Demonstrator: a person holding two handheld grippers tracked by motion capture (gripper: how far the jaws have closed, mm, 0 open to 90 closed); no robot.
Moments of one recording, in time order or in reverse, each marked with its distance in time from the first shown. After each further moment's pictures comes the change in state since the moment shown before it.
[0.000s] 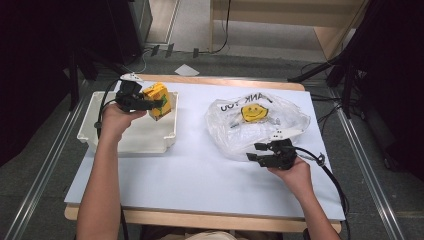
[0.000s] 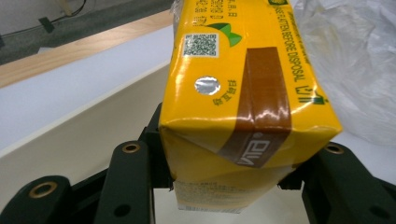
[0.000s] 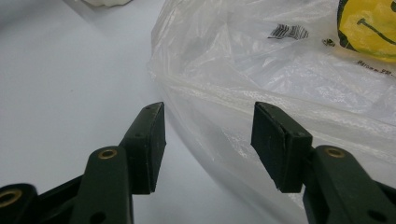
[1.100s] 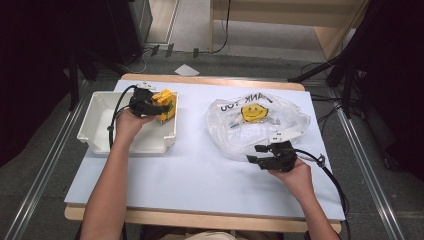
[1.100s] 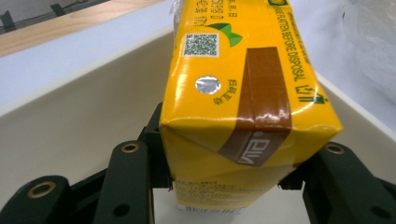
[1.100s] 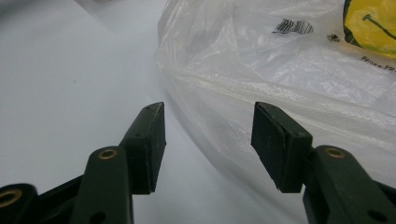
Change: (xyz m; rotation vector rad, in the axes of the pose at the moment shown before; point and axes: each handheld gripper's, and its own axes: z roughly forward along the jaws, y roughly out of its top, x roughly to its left) left arm 0.006 -0.018 0.054 0.027 0.061 0.018; right arm 0.006 -0.002 -0.002 0.018 -0.009 -0.021
